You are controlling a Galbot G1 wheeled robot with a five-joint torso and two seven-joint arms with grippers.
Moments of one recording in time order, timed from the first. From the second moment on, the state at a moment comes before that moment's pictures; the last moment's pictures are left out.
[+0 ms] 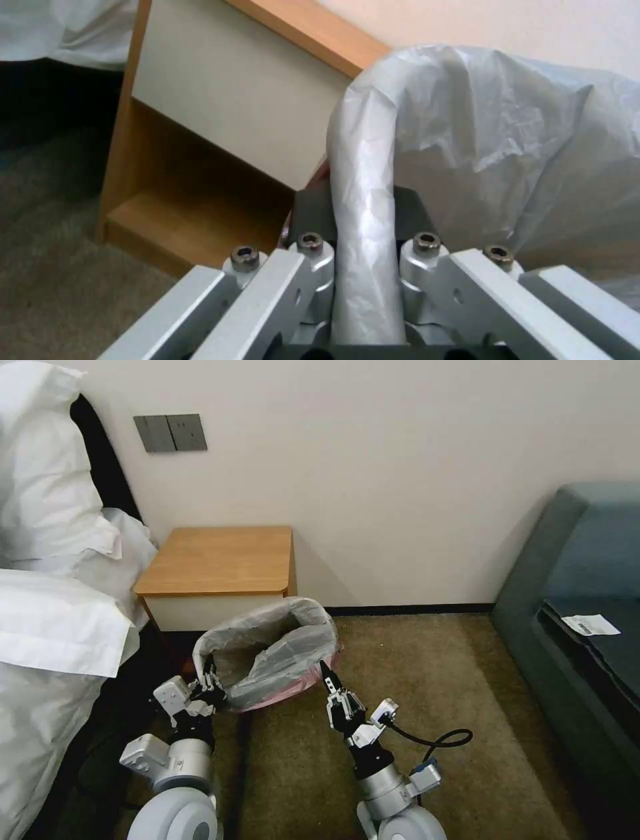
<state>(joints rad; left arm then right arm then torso) 1.66 -1.51 -0.49 -2.30 -0.56 0.13 -0.33 -1.56 1.47 0.14 1.96 0.81 0.20 -0.39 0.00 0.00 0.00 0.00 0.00</state>
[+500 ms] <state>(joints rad) 1.68 -1.51 -0.48 -2.34 -0.54 0.11 -0.32 -1.55 1.48 0.14 1.97 0.72 0.18 -0.27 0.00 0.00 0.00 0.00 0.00</state>
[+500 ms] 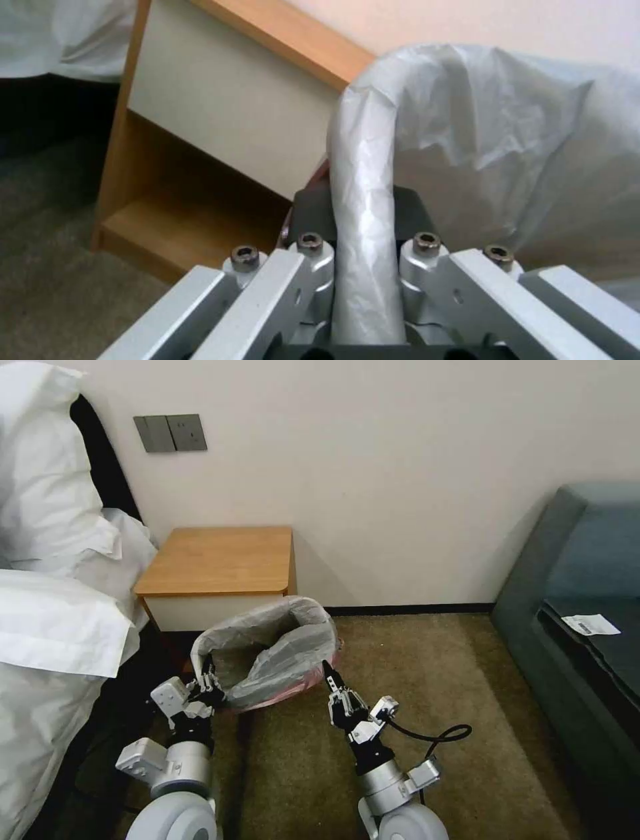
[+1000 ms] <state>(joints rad) 1.69 -1.51 -0.48 -2.34 -0.54 0.11 -0.33 -1.53 1.48 0.14 1.96 0.69 0.17 -0.23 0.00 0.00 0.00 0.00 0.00</state>
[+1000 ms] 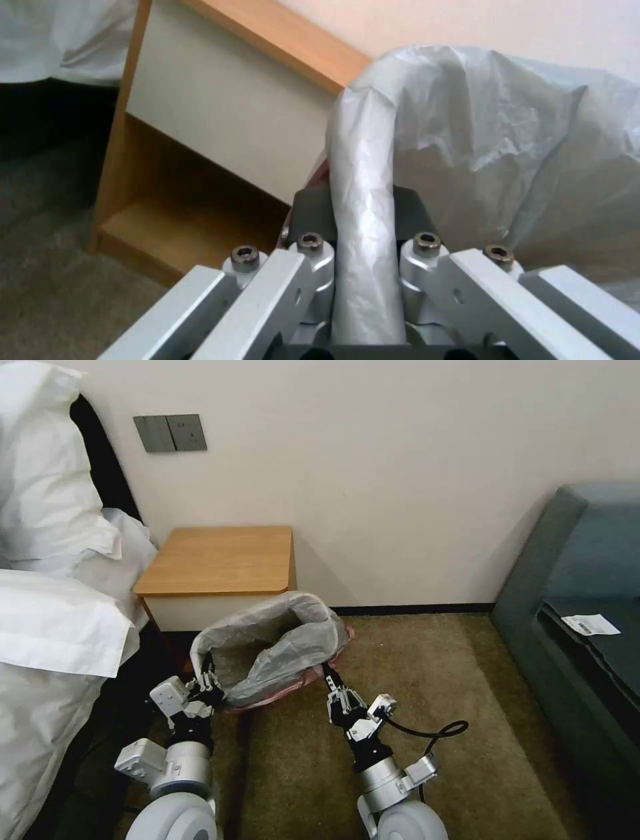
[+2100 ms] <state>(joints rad) 1.75 -1.50 -0.46 -2.46 -0.66 0.22 -0.36 -1.46 1.49 0.21 1.81 0.62 0.14 -0.15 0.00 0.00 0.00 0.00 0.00</state>
